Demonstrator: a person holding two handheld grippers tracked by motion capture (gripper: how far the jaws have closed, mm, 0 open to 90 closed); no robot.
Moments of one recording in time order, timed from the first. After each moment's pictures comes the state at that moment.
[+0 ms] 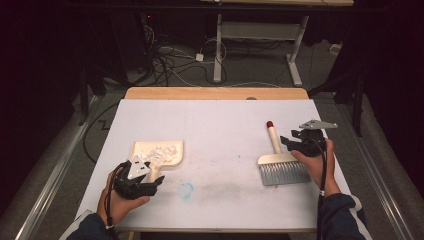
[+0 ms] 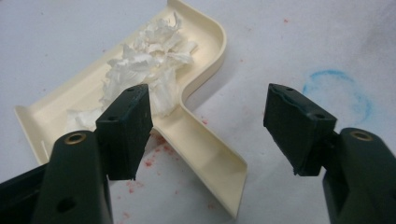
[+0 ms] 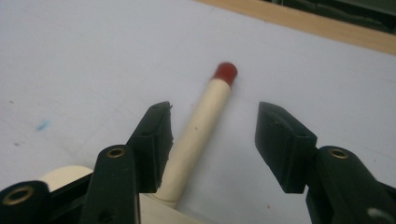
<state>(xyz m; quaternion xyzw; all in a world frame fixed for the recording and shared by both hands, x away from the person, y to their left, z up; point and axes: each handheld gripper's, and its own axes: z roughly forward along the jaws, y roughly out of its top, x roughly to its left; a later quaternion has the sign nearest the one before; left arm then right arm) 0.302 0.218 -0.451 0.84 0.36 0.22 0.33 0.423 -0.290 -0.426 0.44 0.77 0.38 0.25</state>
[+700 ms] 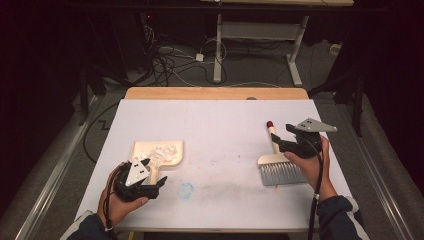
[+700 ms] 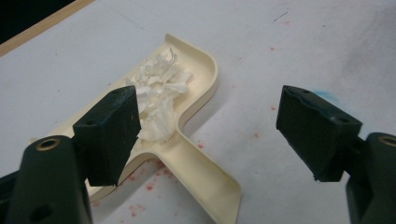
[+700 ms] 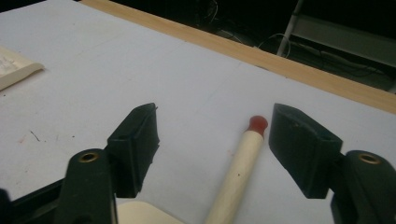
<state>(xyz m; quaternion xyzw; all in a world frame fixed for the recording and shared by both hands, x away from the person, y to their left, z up) 0.294 0.215 -0.447 0.83 0.33 0.26 0.36 0.401 -0.262 -0.402 0.39 0.76 0.43 0.28</state>
